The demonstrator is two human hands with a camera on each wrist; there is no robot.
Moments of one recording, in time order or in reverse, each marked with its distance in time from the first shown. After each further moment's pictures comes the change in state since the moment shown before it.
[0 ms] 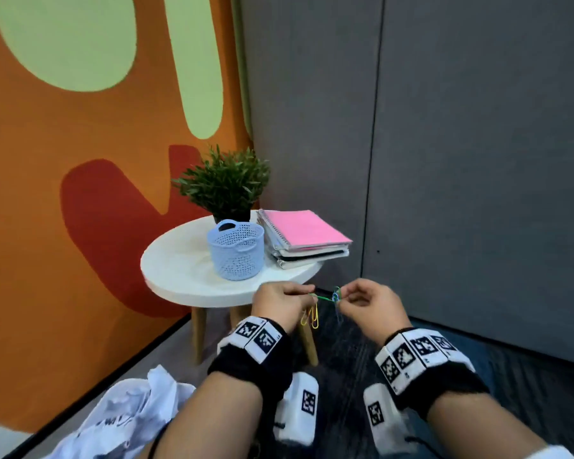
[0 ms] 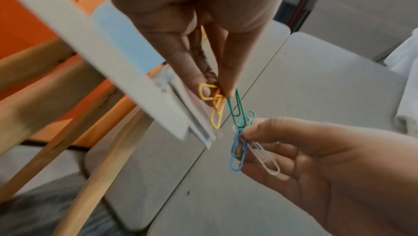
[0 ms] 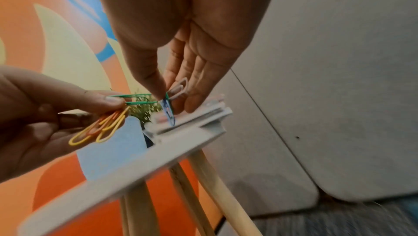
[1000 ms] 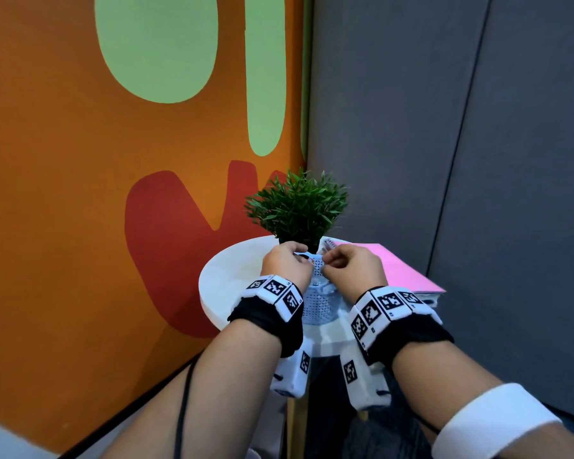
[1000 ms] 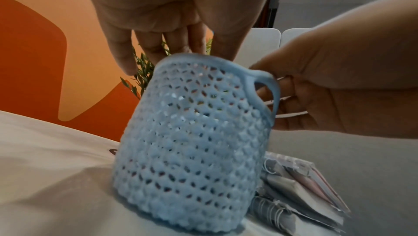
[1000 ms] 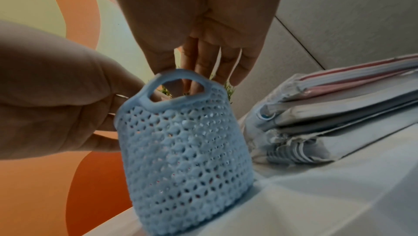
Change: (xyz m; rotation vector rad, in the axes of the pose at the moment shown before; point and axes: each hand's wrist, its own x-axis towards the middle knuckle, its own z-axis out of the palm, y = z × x) left_hand 0.109 0.054 -0.115 0.334 0.271 0.181; right_hand 0.105 -0.128 0.132 -0.166 0.003 -0.160
